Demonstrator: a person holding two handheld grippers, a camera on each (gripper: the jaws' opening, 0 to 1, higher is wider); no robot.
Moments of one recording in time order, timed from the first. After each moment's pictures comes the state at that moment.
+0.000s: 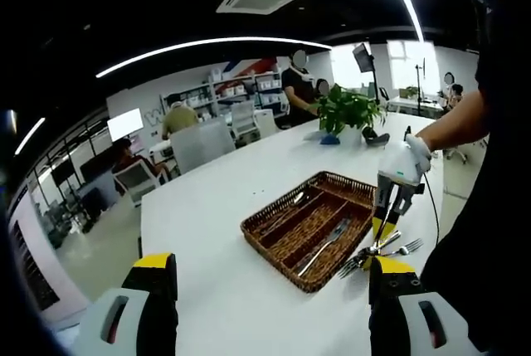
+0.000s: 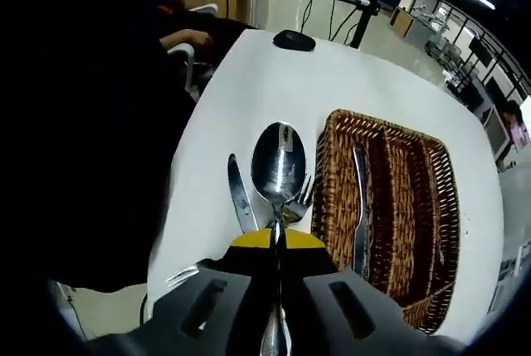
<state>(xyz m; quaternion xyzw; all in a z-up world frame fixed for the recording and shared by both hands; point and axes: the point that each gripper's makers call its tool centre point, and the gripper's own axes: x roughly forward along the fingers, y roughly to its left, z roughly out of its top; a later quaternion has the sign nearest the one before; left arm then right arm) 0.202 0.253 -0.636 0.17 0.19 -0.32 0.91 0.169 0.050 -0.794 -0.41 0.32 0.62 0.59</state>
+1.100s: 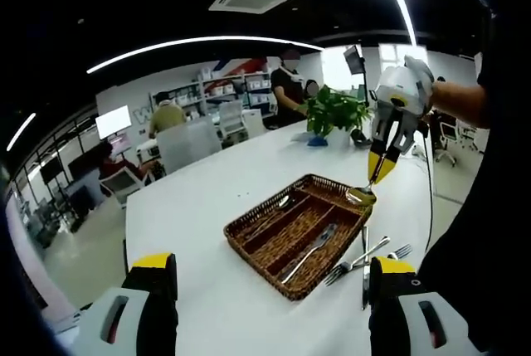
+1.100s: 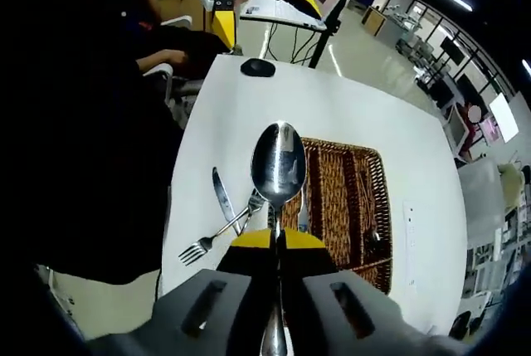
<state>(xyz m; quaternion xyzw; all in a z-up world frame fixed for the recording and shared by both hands) 0.200 0.221 -0.636 0.16 0.20 -0.35 0.90 0.191 0.021 -0.686 -0.43 0.30 0.56 0.64</state>
